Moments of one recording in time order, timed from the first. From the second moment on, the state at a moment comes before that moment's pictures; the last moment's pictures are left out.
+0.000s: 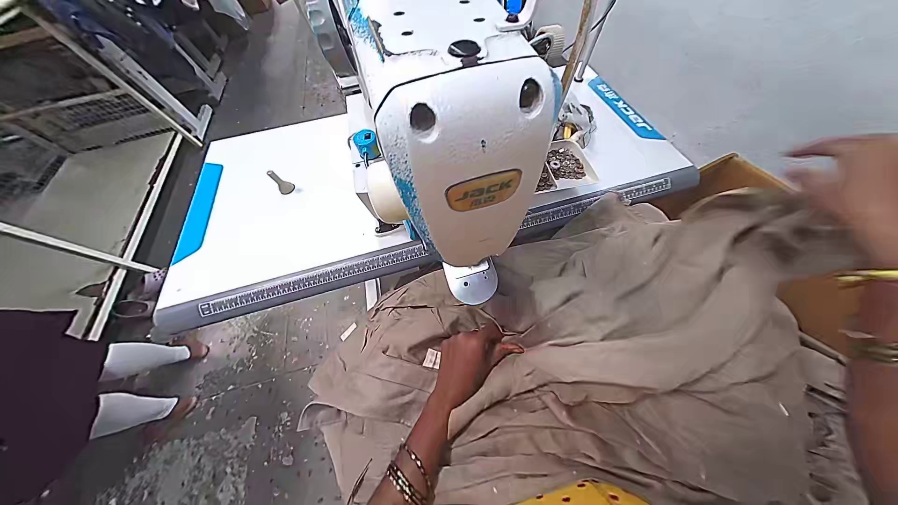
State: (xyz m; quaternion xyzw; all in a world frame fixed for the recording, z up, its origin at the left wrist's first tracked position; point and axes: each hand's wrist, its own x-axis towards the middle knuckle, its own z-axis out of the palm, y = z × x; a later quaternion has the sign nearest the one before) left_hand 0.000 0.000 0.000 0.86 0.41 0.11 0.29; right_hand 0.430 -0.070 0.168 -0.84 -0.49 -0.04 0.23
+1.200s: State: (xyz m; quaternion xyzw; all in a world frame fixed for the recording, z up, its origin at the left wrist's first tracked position) left_hand -0.024 0.064 0.078 0.64 0.50 0.34 0.47; right_hand 0.215 0.057 0.106 -0.62 -0.71 0.22 0.26
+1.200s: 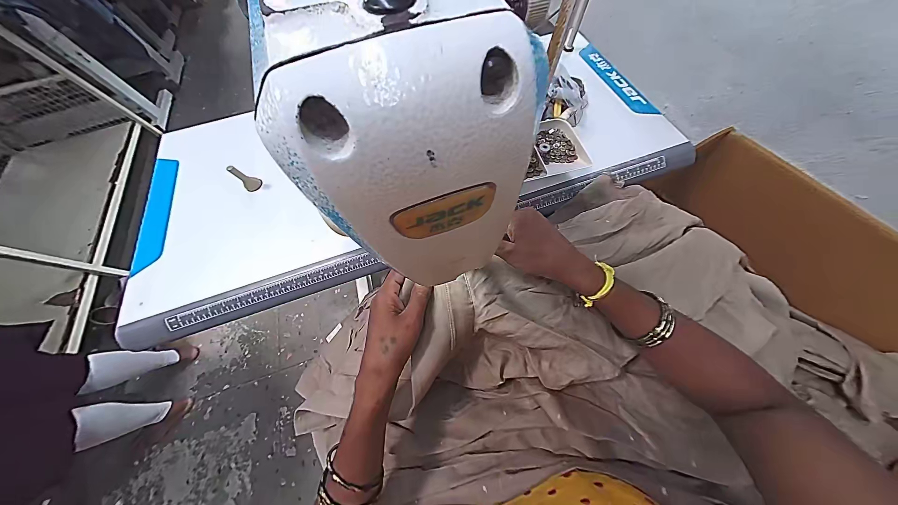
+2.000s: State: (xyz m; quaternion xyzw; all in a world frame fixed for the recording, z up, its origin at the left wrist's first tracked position) left_hand -0.015 0.056 0.073 0.62 0.49 0.39 0.47; right_hand 0.301 0.112 0.043 -0.61 -0.73 -0.08 0.30
